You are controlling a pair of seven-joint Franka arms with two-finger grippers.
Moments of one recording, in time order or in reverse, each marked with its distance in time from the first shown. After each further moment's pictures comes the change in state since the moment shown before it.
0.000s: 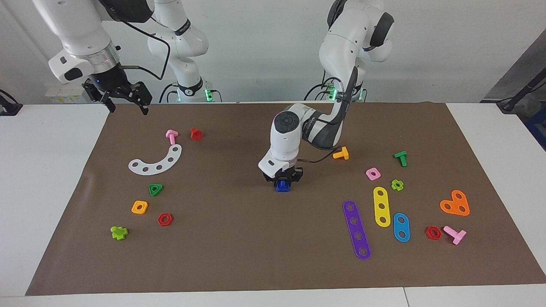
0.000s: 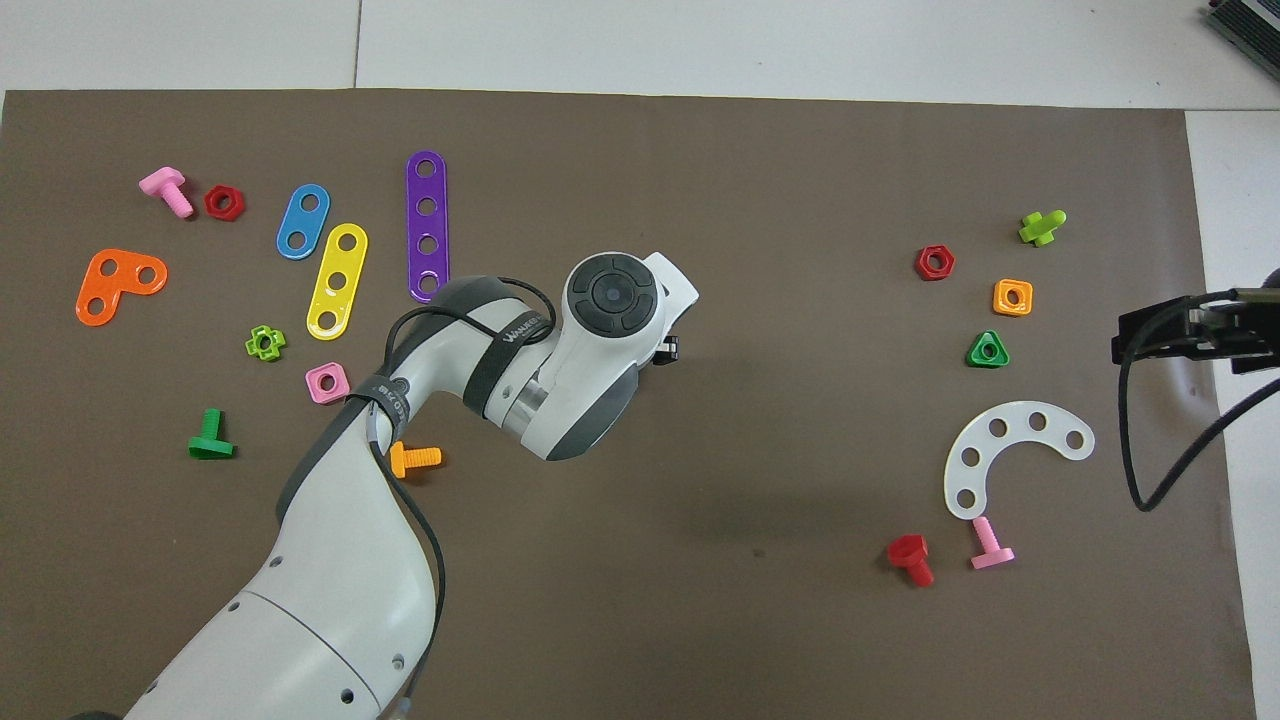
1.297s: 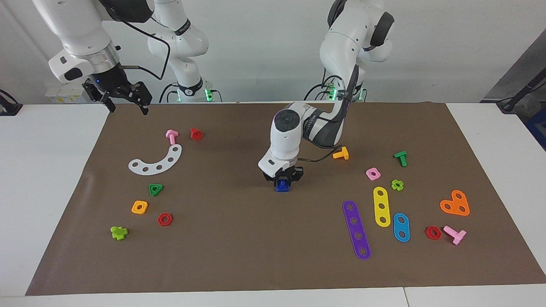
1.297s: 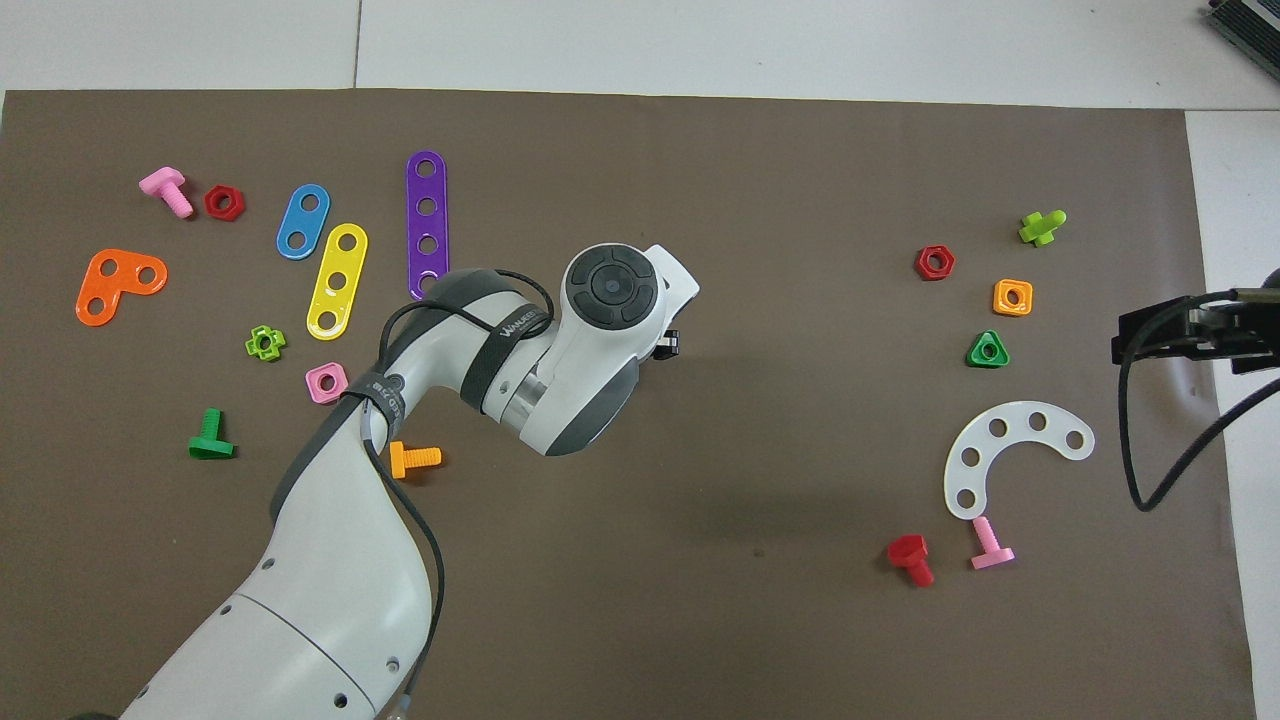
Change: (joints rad) left arm 0.002 -0.003 0.001 0.021 -0.001 -0.020 0.000; right arm 0.000 0.000 0.000 0.000 0.000 0.000 0.000
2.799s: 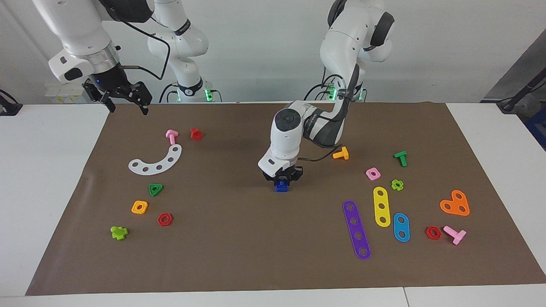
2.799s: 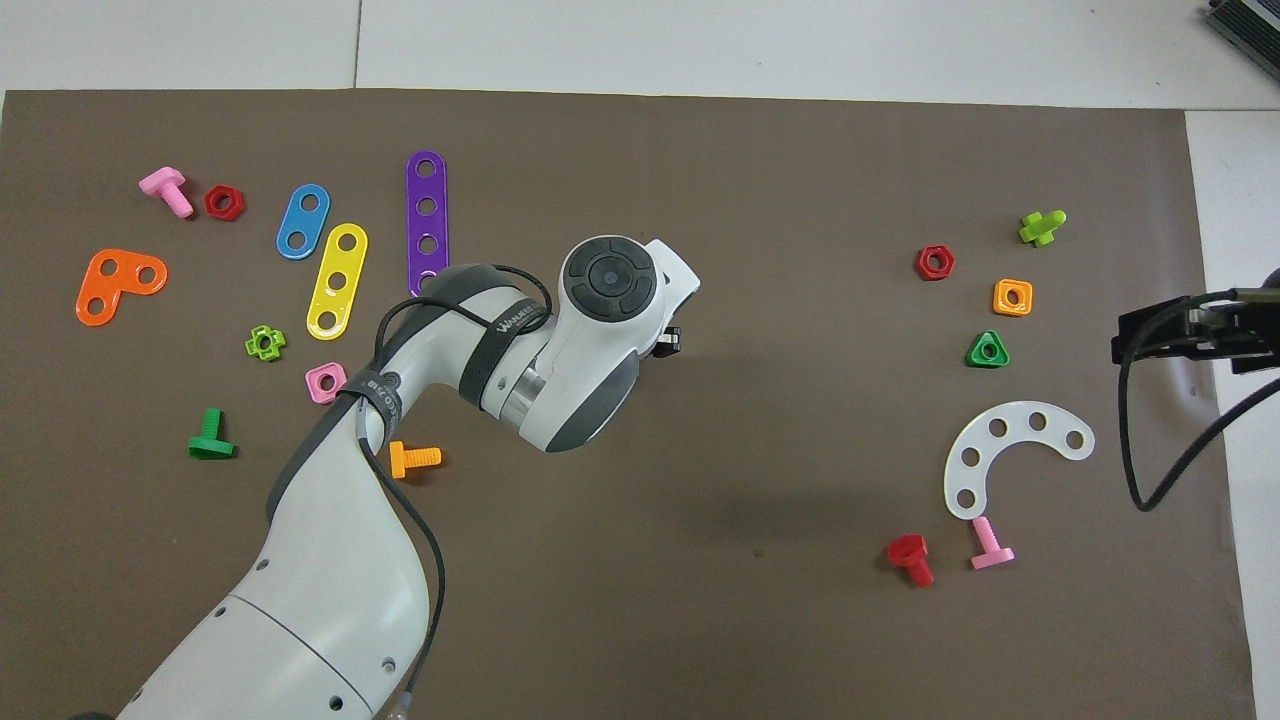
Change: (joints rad) left arm 0.001 -0.001 0.001 0.025 -0.020 -0.030 0.004; right arm 0.000 0.000 0.000 0.000 0.000 0.000 0.000
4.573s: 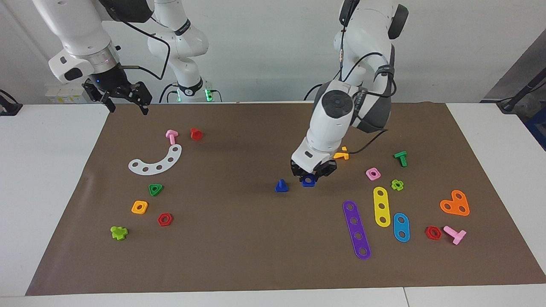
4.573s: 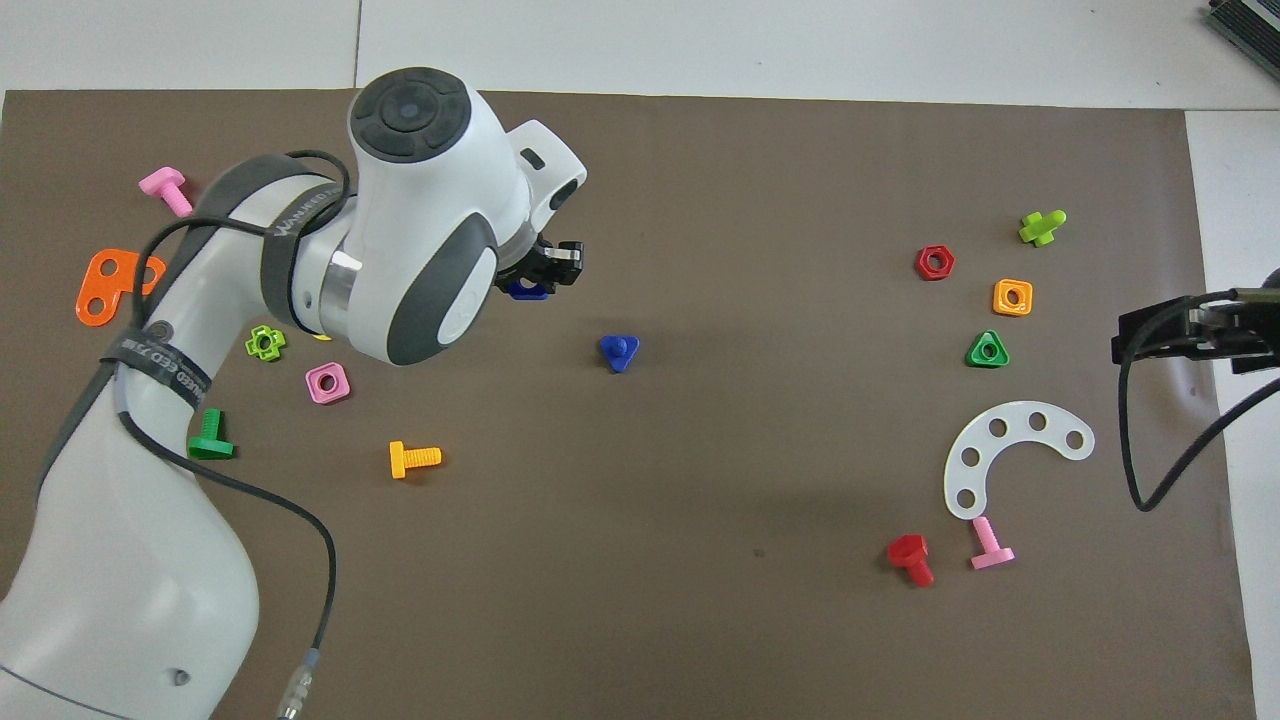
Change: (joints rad) left arm 0.197 -0.105 0.008 0.155 -0.091 -0.274 0.279; right arm 0.000 0.000 0.000 0.000 0.000 0.000 0.000
